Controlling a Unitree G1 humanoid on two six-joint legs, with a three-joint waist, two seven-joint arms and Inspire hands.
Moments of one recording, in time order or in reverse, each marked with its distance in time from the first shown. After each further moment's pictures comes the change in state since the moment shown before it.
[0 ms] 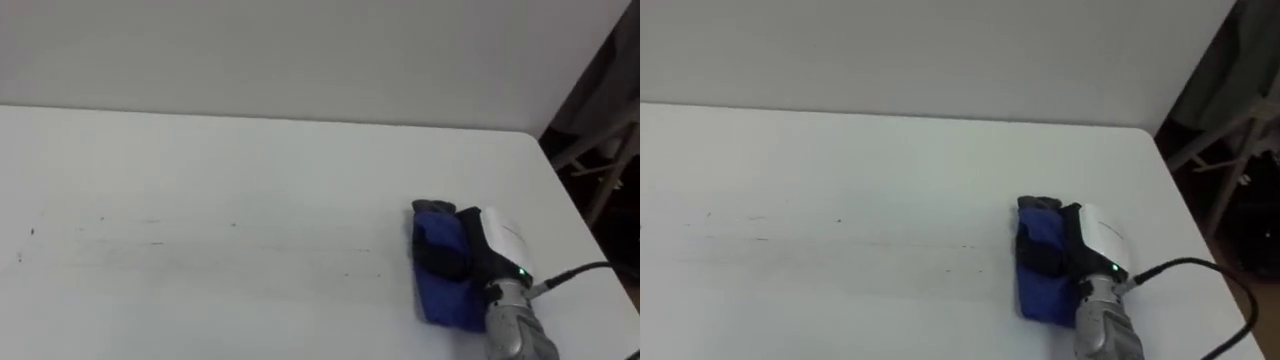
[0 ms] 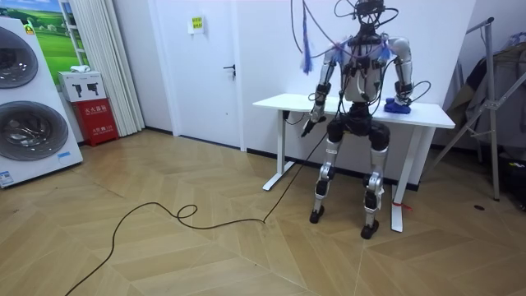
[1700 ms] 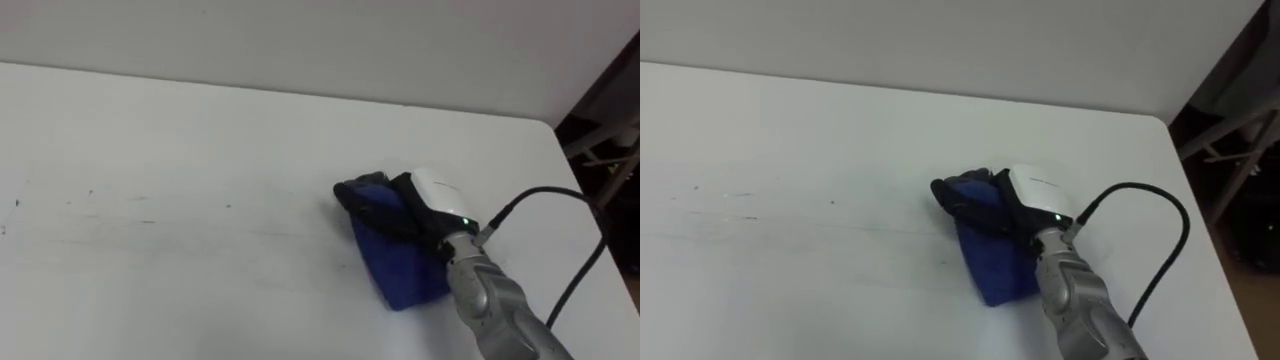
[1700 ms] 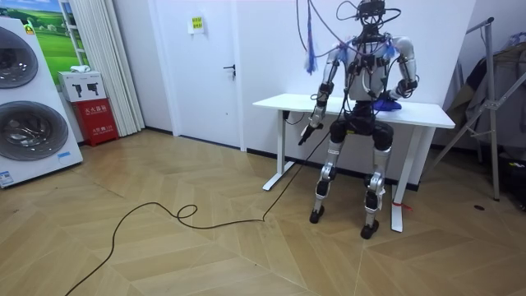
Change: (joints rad) left arm 0.049 0.029 -0.034 0.056 -0.055 0.012 0.031; right arm 0.035 -0.054 0.086 -0.273 -0.059 0.035 0.156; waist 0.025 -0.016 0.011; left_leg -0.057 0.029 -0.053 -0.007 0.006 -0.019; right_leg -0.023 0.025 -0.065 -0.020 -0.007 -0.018
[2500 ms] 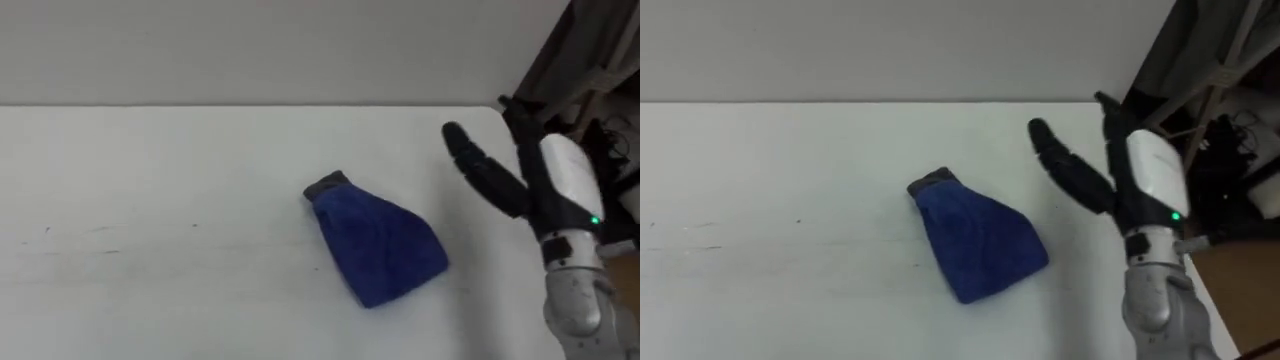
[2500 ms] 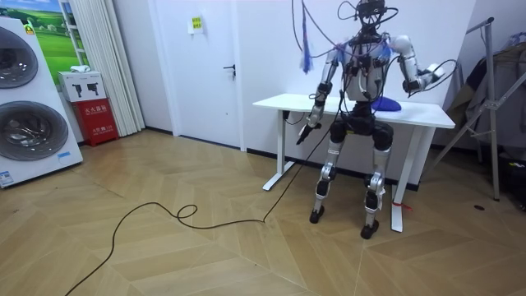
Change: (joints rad) left arm 0.105 -0.003 0.132 0.010 -0.021 -0.045 -0.006; right arm 0.173 -0.090 -0.491 -0.301 0.242 -0.073 -0.154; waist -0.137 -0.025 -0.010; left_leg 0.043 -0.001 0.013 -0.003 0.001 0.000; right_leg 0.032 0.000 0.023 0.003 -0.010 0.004
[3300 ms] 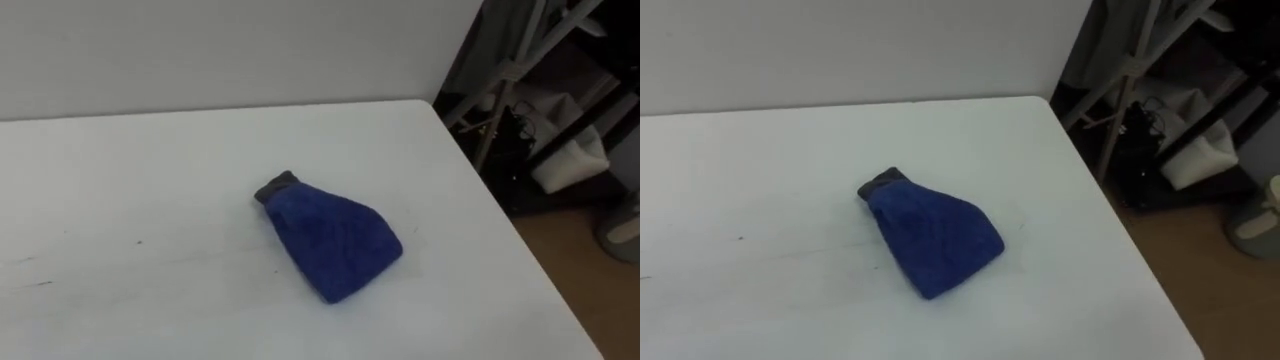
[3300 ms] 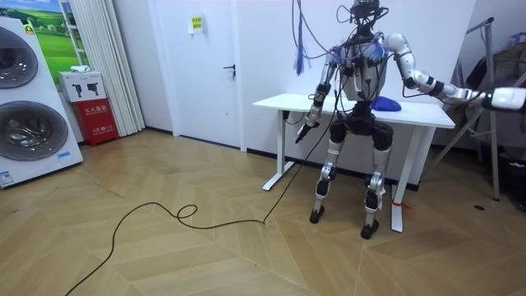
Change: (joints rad) left arm 0.044 0.002 0.213 -0.031 -0.003 0.002 -0.016; right arm 0.069 -0.082 -0.493 0.746 0.670 0.010 -0.290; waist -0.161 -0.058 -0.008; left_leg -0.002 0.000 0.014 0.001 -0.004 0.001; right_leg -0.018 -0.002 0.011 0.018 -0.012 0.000
